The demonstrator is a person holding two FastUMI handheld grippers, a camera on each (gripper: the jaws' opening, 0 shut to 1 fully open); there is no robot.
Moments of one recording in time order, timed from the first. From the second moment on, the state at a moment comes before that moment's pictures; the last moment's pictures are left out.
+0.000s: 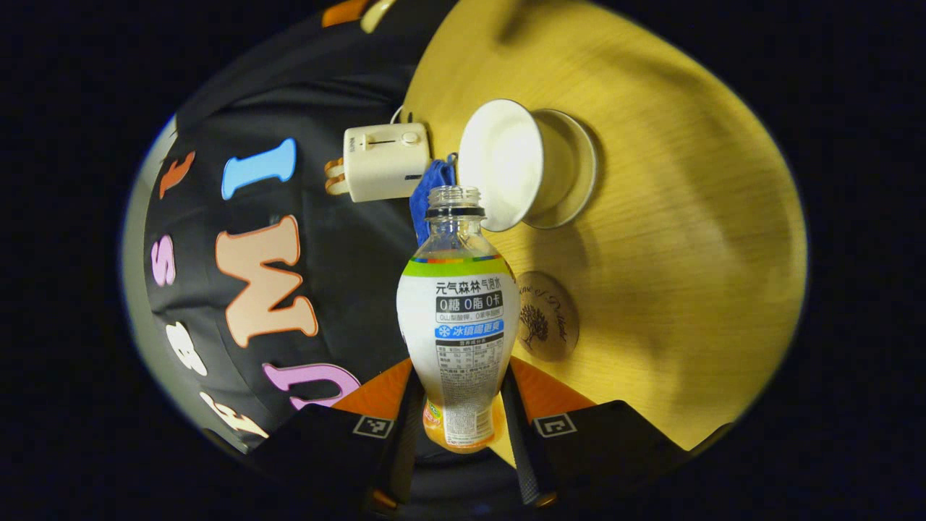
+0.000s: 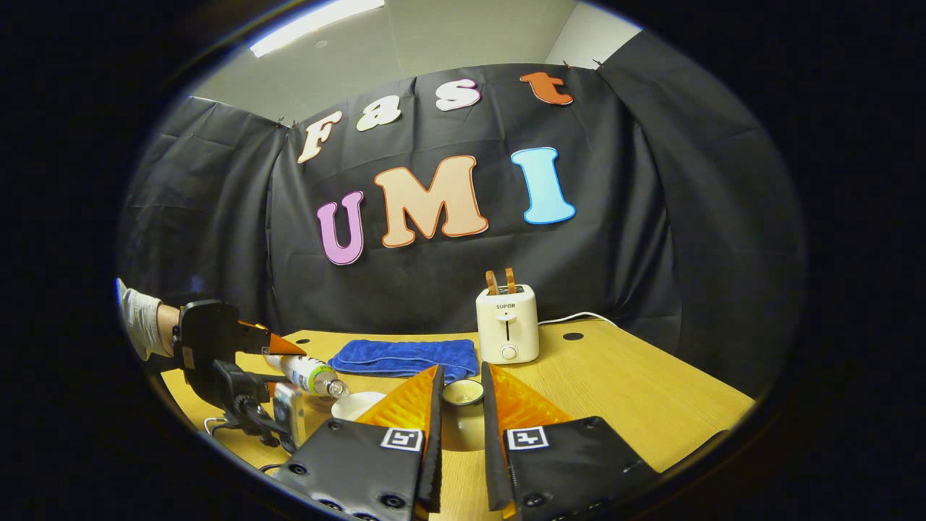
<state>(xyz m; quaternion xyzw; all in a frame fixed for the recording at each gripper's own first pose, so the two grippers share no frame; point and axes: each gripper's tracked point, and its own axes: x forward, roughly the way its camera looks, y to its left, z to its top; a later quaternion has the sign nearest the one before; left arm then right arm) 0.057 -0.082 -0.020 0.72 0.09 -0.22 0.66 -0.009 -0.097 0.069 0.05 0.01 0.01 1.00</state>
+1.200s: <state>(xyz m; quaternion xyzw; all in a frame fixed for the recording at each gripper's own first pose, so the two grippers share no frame) 0.089 -0.122 -0.003 0.10 0.09 -0.22 0.97 -0.006 -0.094 0.063 0.04 0.02 0.01 1.00</state>
